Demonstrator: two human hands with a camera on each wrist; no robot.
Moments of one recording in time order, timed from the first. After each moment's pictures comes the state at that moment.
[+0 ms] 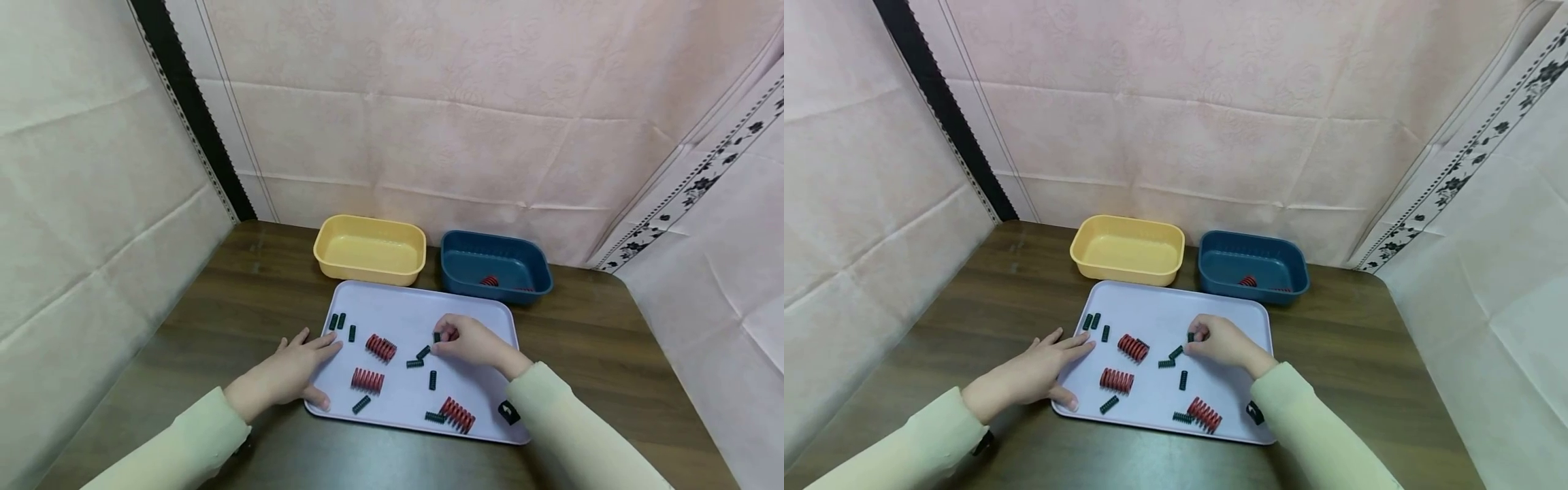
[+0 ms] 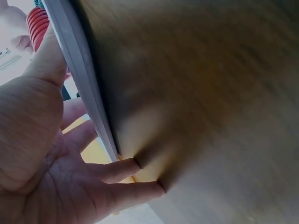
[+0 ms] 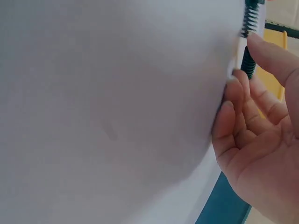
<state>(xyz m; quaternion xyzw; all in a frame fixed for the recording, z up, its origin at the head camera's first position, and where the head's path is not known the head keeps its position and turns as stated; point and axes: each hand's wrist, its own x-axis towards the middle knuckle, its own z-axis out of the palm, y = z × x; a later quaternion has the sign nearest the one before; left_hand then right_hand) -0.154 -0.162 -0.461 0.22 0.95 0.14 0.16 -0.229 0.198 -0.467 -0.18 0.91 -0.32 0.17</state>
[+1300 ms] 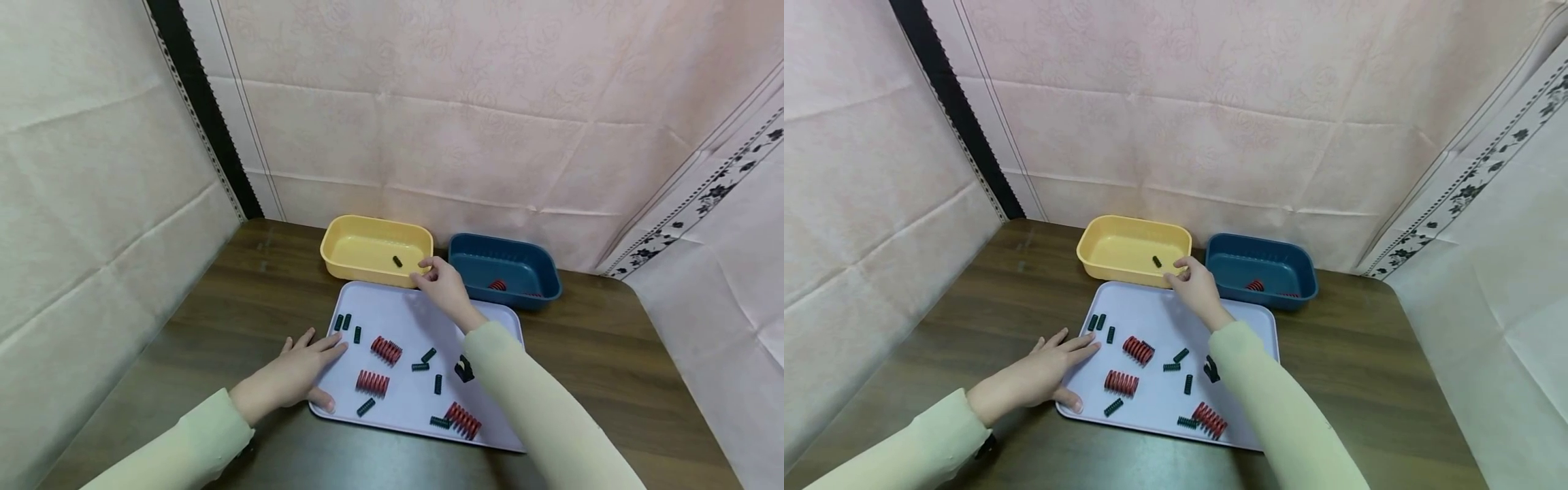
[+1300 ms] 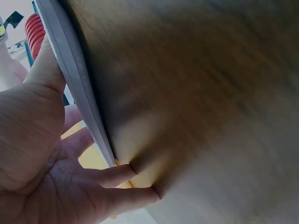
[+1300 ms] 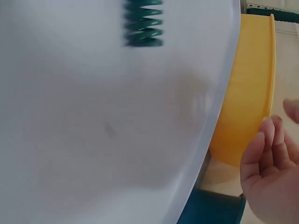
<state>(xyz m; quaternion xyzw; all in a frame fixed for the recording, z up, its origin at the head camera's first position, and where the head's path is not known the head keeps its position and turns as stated) -0.156 -0.160 -0.467 0.20 0.95 0.15 0.17 -0.296 0.126 -0.438 -0.08 0.89 -0.45 0.02</state>
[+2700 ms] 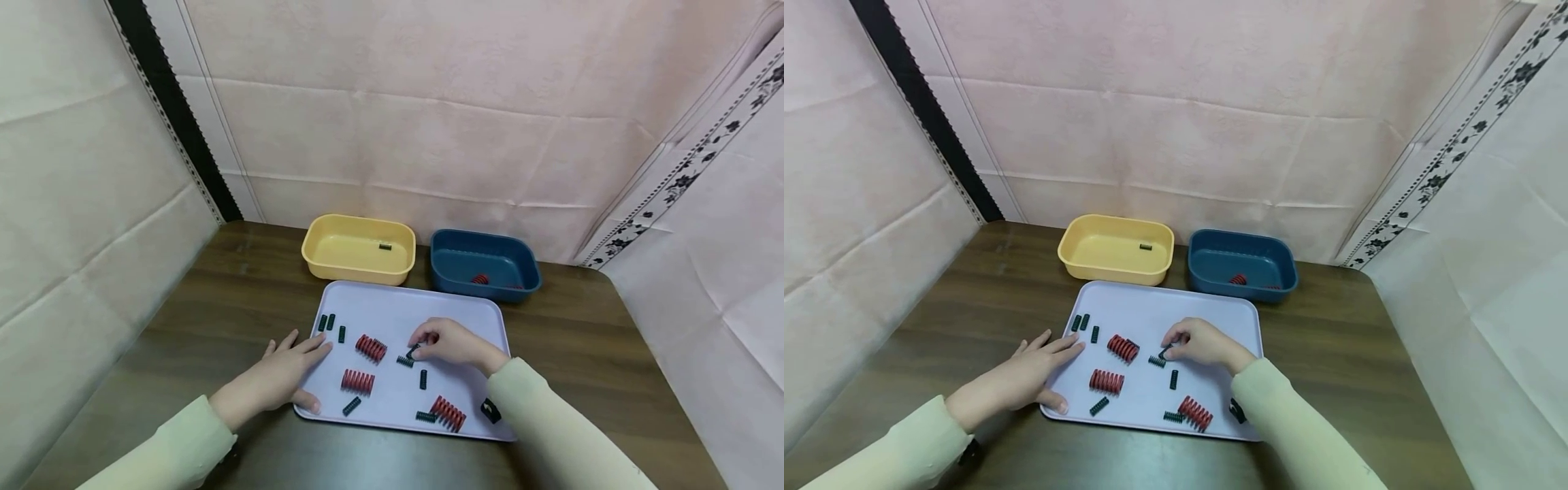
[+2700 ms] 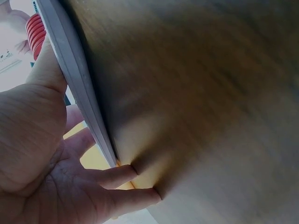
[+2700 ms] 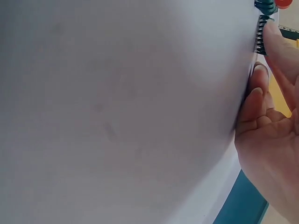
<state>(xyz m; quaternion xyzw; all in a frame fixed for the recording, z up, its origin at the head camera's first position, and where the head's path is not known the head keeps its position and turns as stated) -0.155 -0.163 -0.468 0.22 0.95 0.15 0.15 -0.232 0.186 -0.478 -0.24 0.88 -0.35 0.21</state>
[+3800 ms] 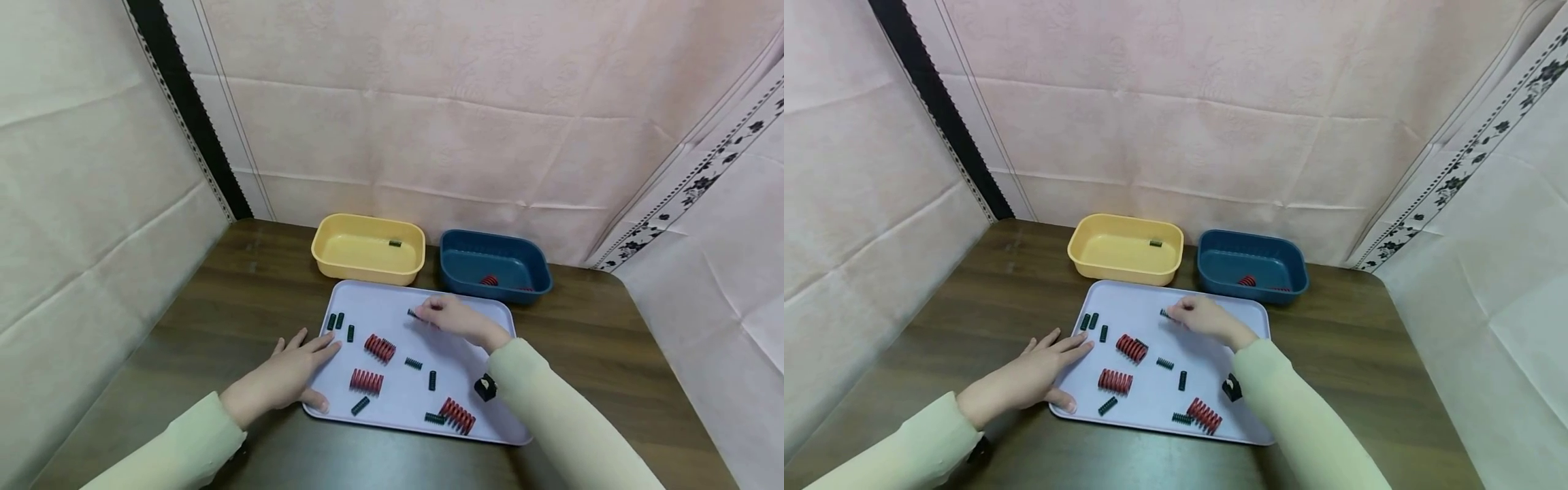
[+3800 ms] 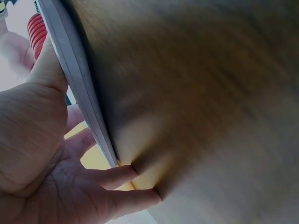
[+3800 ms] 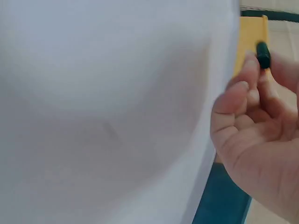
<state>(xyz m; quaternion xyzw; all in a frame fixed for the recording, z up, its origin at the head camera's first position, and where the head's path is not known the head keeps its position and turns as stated) -0.155 -0.162 -0.465 0.21 0.95 0.14 0.16 -0.258 0.166 -0.445 -0.13 0.87 -0.42 0.23</state>
